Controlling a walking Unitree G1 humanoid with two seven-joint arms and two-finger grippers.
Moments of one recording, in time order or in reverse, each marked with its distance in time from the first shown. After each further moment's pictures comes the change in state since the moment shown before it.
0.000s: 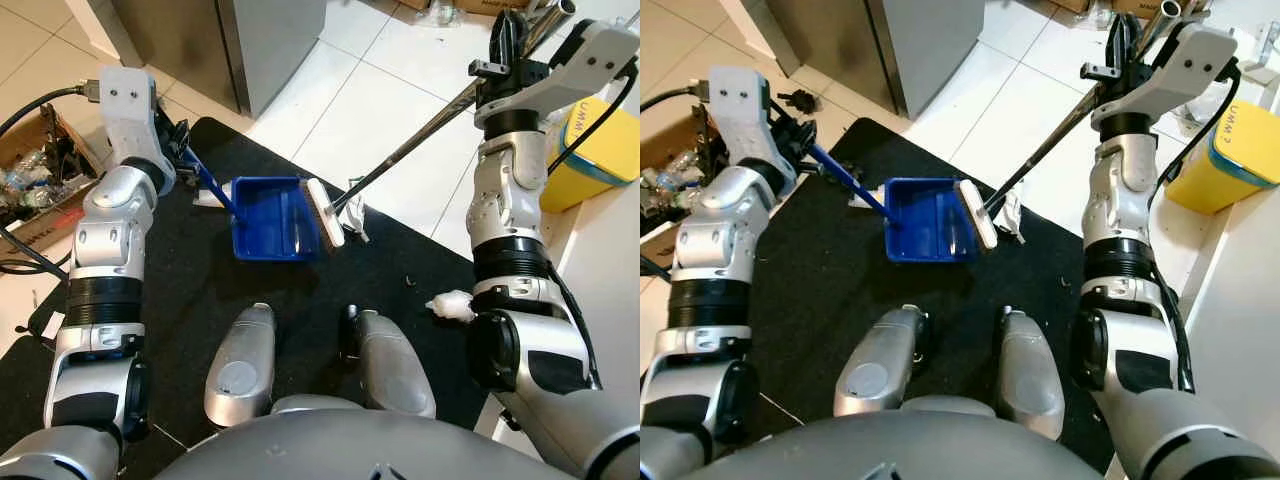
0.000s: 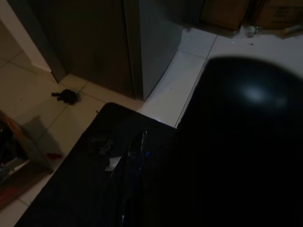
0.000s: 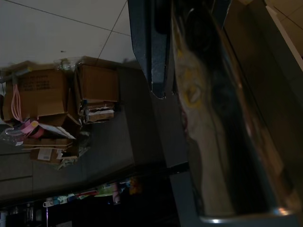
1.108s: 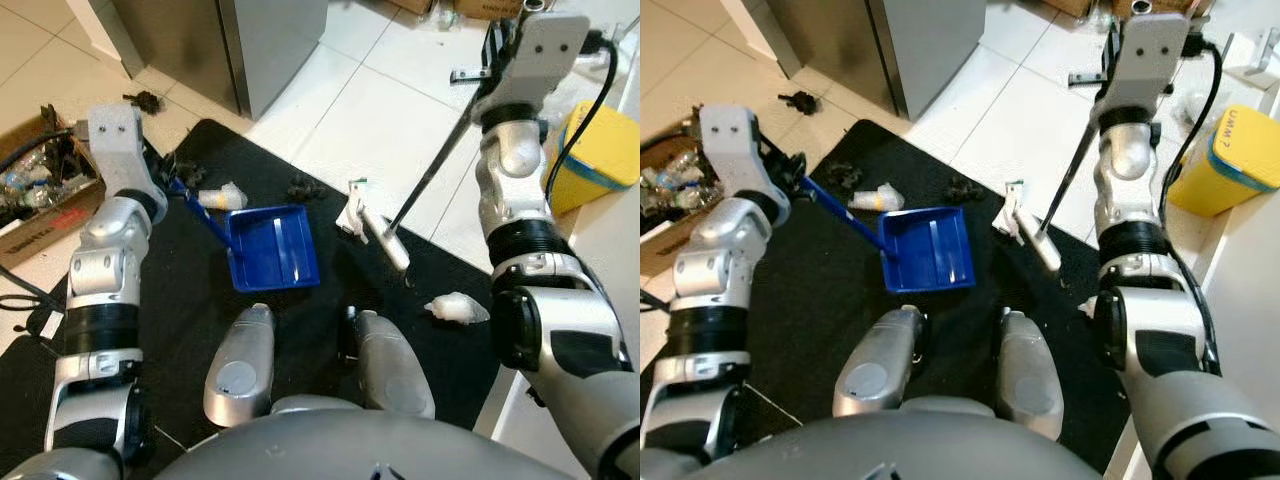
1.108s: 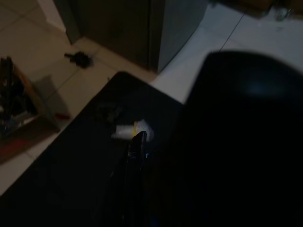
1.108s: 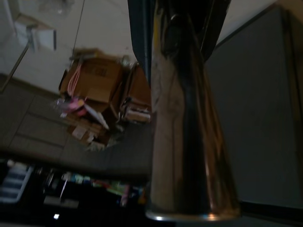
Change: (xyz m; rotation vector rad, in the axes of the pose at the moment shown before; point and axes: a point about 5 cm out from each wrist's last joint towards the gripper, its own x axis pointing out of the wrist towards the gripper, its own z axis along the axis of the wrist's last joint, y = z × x) left arm -0.021 0.011 -0.034 -0.085 0.093 0.090; right arm 0.020 -0.002 -0.001 -0.428 0.028 0.006
